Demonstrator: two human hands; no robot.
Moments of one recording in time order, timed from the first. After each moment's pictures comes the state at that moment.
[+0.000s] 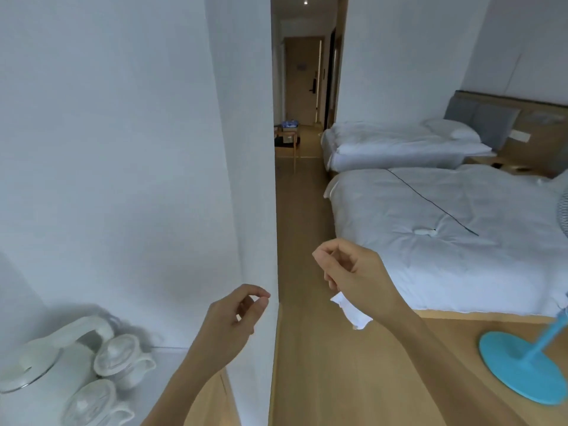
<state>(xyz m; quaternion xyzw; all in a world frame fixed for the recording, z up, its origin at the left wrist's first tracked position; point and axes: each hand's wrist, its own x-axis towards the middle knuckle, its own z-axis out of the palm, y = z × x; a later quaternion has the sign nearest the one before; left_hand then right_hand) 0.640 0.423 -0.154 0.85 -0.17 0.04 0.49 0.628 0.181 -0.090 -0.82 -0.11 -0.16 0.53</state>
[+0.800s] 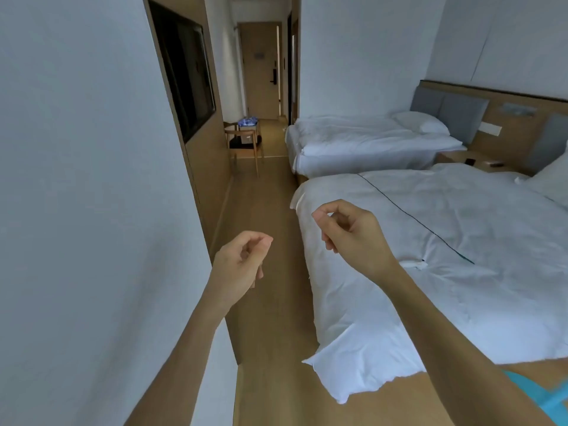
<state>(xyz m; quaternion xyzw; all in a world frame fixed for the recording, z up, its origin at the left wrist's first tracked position) 1.074 0.167 -0.113 0.82 -0.19 0.05 0.54 1.028 -0.045 -0.073 -0.81 -0.05 -0.24 0.54</state>
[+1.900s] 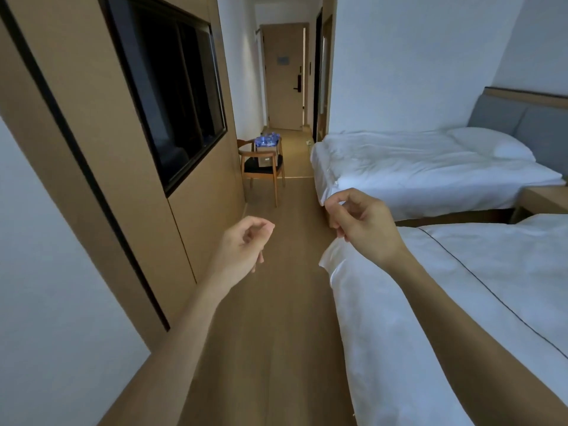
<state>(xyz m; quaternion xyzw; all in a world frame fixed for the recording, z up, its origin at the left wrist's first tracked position) 1.773 0.056 -0.090 0.83 -0.20 0.06 0.52 1.734 -0.181 -0.058 -0.80 -0.08 -0.24 0.55</state>
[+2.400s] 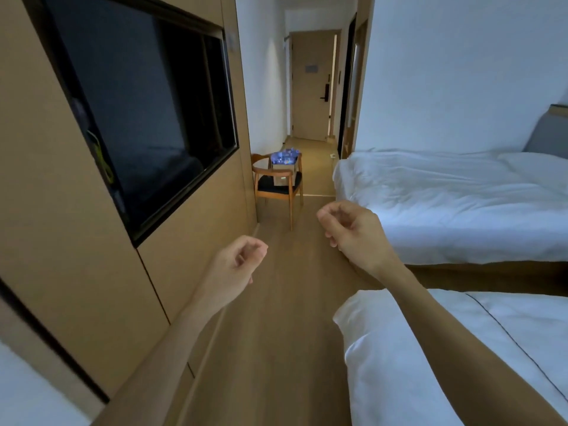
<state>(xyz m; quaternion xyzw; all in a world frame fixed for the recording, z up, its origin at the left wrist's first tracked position) 2.066 -0.026 -0.080 0.86 -0.16 0.08 0.48 2.080 -0.273 -0.051 -0.82 -0.13 -0.20 0.52</state>
